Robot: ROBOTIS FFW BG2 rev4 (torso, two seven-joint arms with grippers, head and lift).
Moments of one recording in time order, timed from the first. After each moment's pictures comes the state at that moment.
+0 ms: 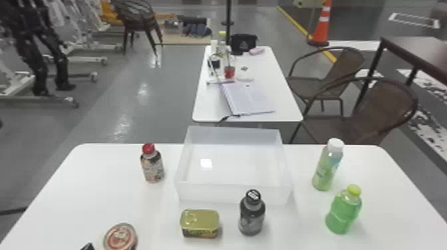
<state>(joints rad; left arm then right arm) 0.43 0.00 0.19 -1.66 0.15 -0.15 -0.31 0.58 -0.07 0.06 -1.82 -0.09 -0.17 0.10</state>
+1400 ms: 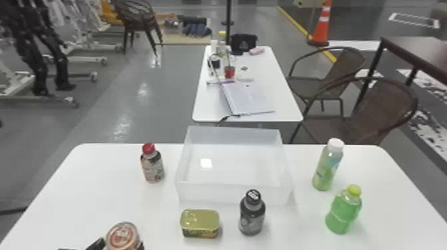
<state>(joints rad) 0.34 0.01 0.18 -1.57 0.10 -0.10 -0.33 0.58 -0.06 0.06 -1.81 -0.10 -0.17 0.10</state>
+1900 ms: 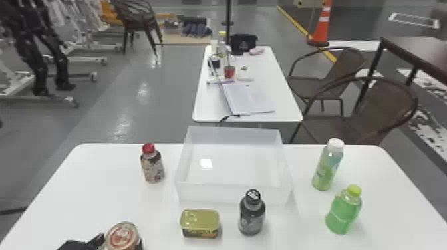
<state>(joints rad) 0.29 0.01 0.20 -1.51 0.00 -0.08 -0.33 0.58 -0.06 0.06 -1.80 -0.11 -0.17 0.10</state>
